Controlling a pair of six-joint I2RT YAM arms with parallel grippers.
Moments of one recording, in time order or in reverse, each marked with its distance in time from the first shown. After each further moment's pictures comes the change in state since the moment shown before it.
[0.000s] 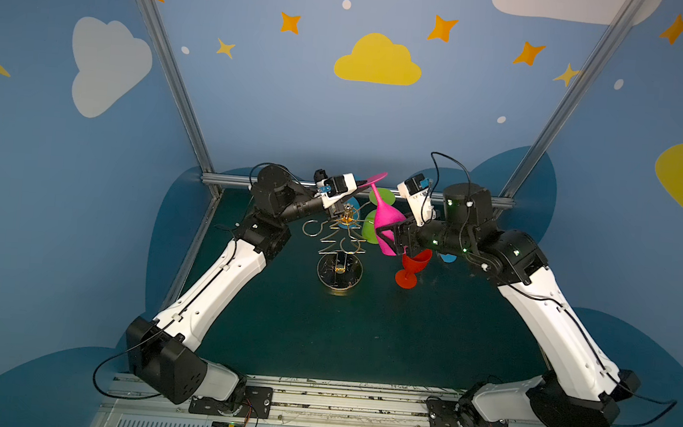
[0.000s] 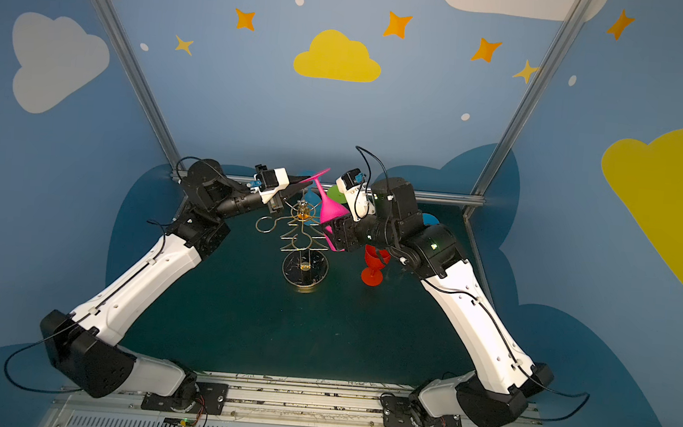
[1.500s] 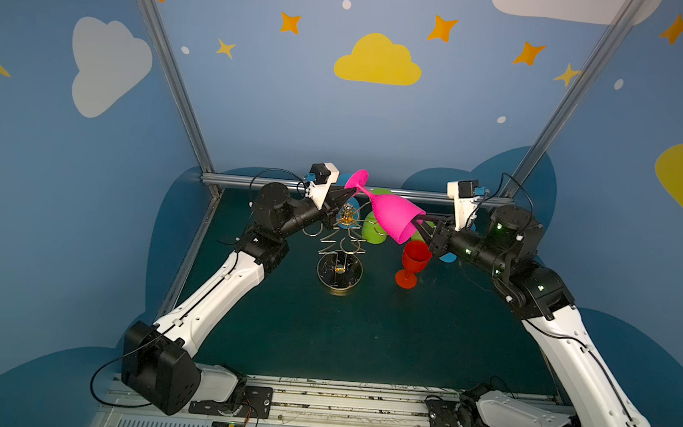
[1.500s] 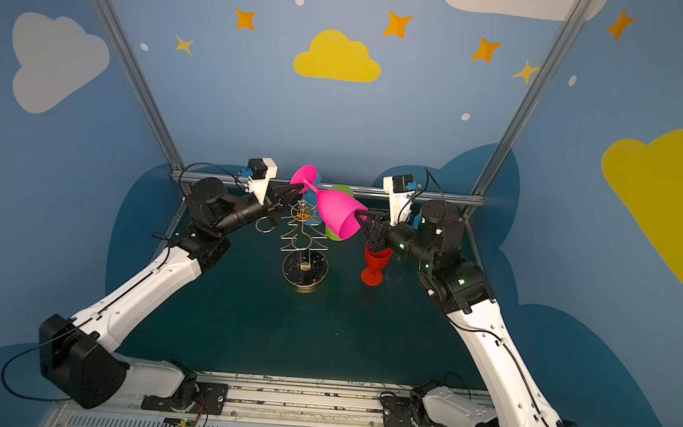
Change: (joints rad) left arm 0.005 -0.060 -0.180 0.100 -0.187 -0.511; right arm -0.203 -0.278 -0.401 0.446 -0.174 0.198
